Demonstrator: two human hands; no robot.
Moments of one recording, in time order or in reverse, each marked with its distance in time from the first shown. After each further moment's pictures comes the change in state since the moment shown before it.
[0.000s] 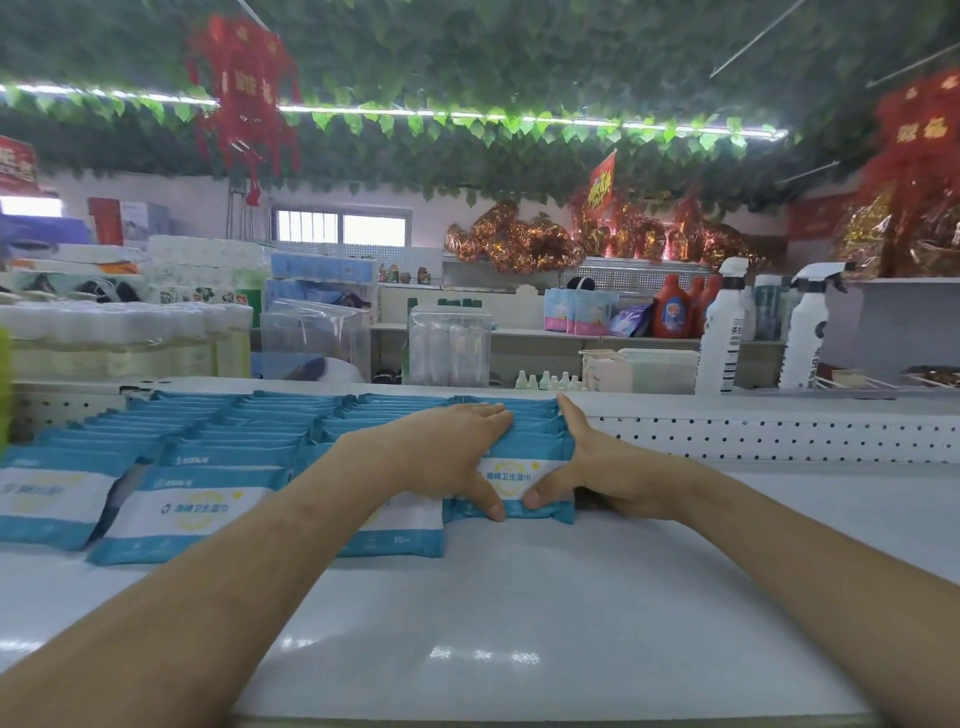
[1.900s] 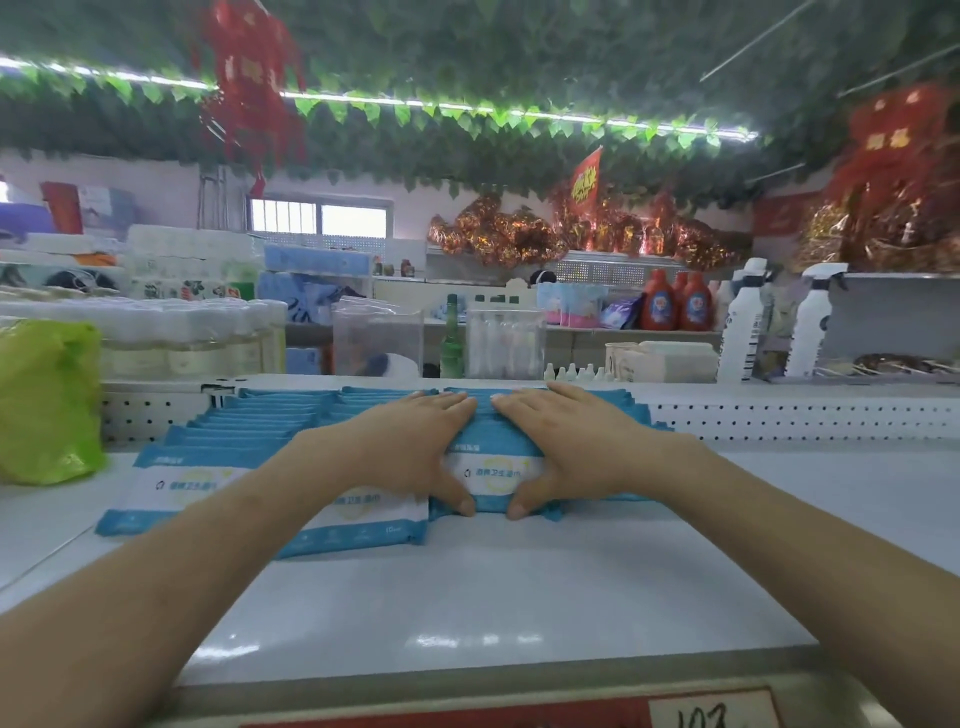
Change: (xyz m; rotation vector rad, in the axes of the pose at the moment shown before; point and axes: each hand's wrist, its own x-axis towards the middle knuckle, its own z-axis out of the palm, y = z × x) left_hand -0.109 -0.116 0.002 0.032 0.000 -0.032; right_hand -0.012 -0.094 0.132 -1.439 0.199 -0.401
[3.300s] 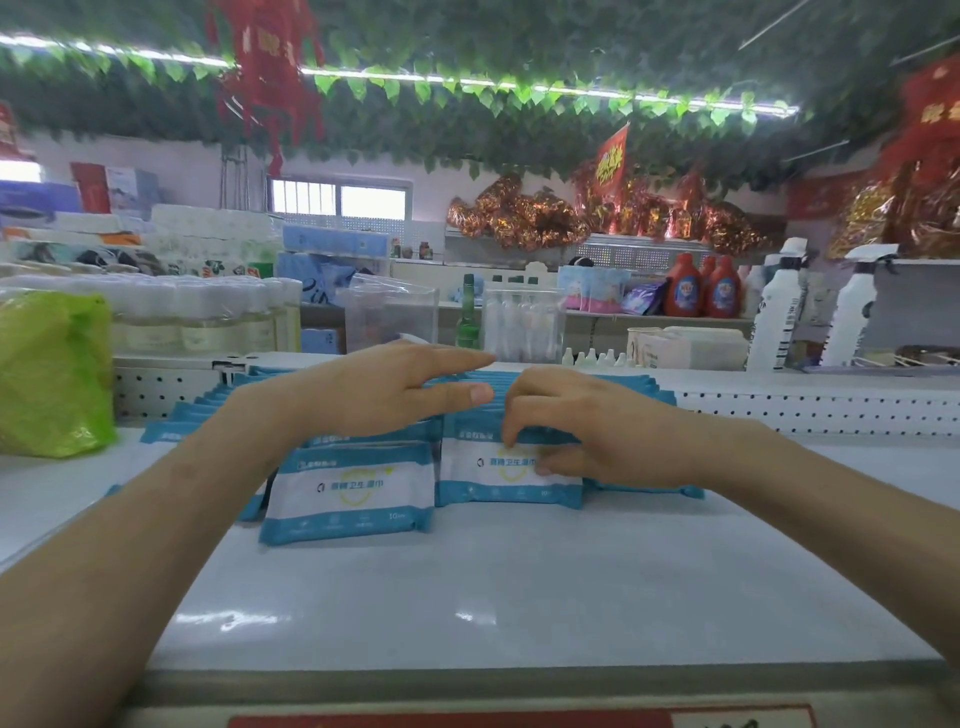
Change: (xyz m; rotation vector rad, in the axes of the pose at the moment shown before) left_hand -0.024 -0.024 -0.029 -0.347 0.106 0.101; right_hand -0.010 0.006 -0.012 0.276 0.146 -0.360
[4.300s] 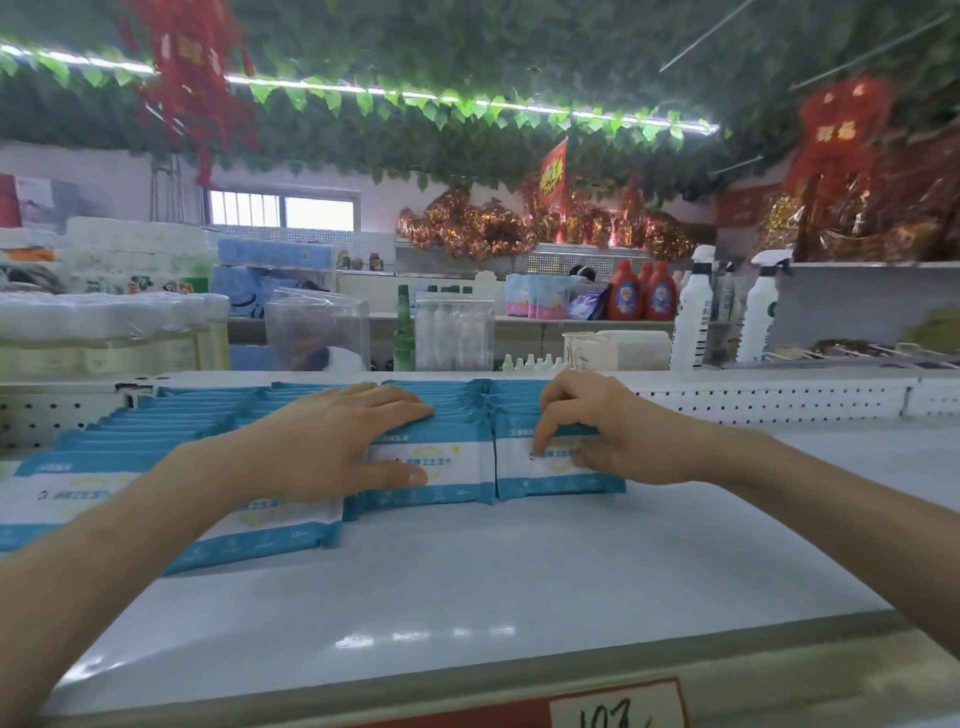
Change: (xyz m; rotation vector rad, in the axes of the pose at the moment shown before) left_hand 0.015 0.023 0.037 0.294 -0.064 -0.031; right_hand -0.087 0.059 -0.008 0.111 0.002 0.304
